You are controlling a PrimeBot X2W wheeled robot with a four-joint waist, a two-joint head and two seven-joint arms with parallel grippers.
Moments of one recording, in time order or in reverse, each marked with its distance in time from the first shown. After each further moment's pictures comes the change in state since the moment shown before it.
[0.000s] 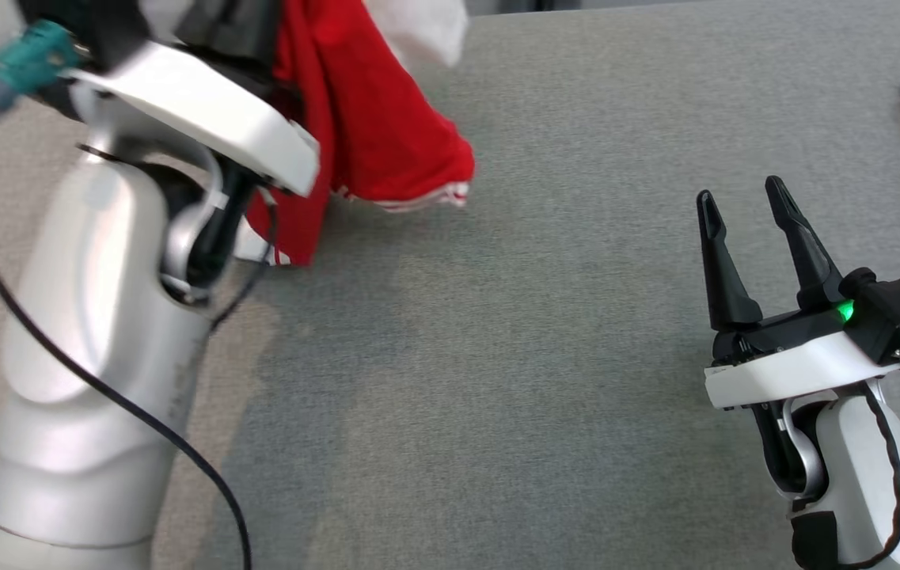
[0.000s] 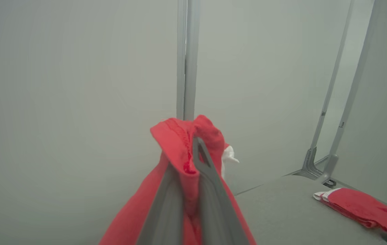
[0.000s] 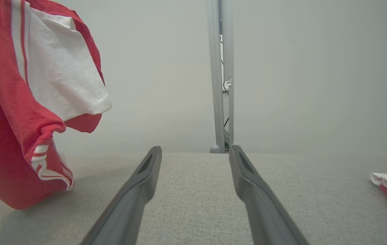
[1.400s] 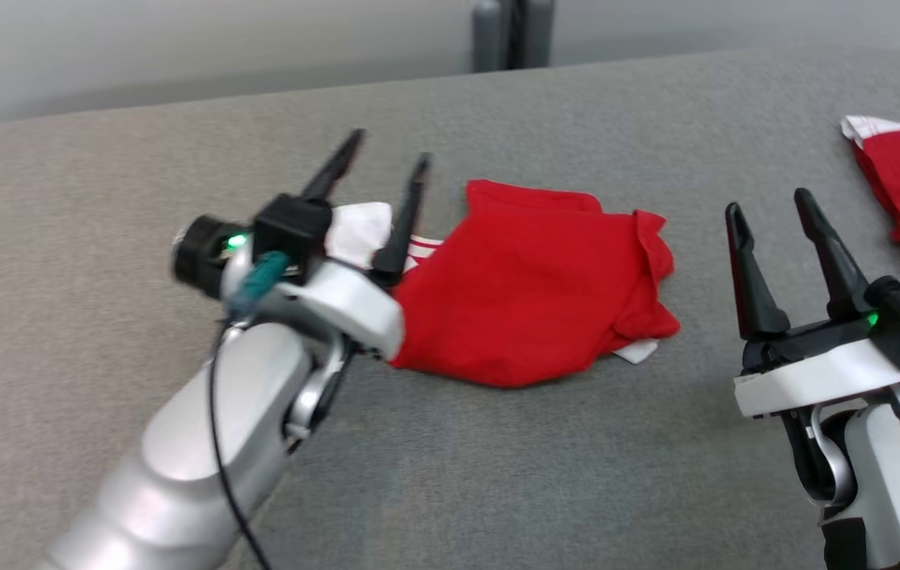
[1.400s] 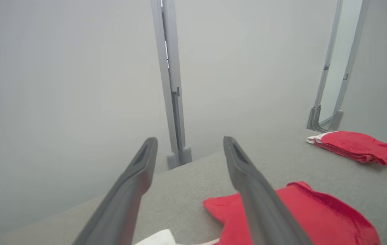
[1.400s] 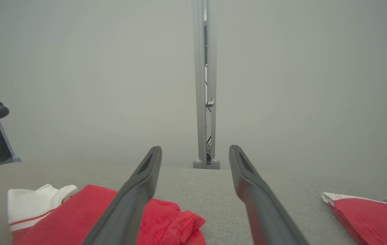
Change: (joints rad) left arm 0.101 0.041 -0.530 0.207 -0.114 0.285 -0.323; right arm 0.018 -0.055 -0.021 0.010 0.008 0.000 -0.001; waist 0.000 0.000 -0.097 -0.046
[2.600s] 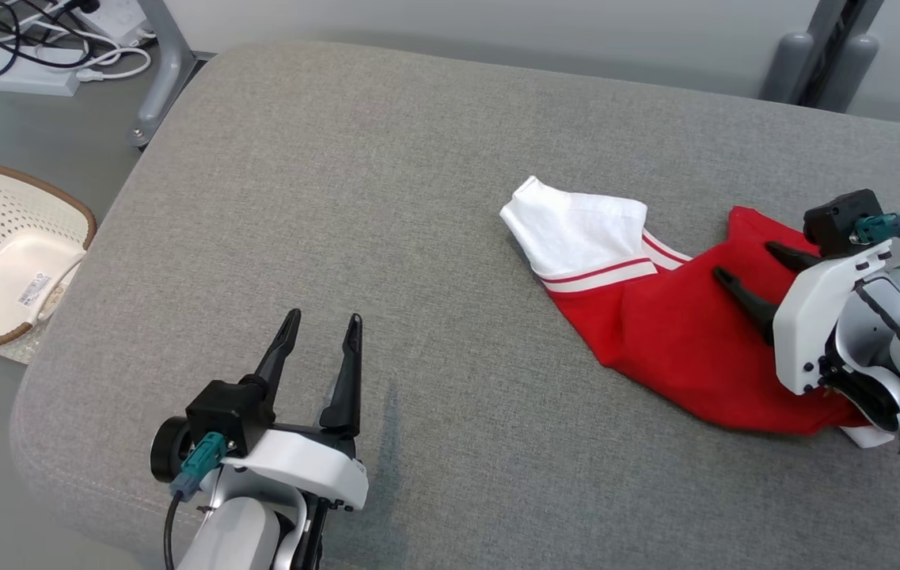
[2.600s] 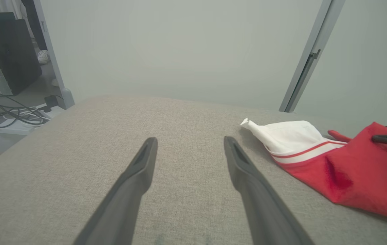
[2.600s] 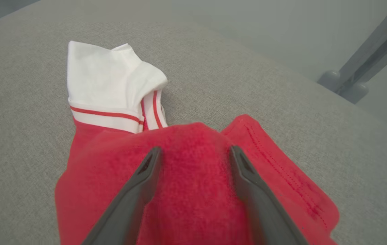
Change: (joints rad) left arm 0.513 -0.130 0.461 -0.104 0.218 -0.136 -0.017; right arm -0.349 -0.357 0.565 0.339 0.404 0.000 0.500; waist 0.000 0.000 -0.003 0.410
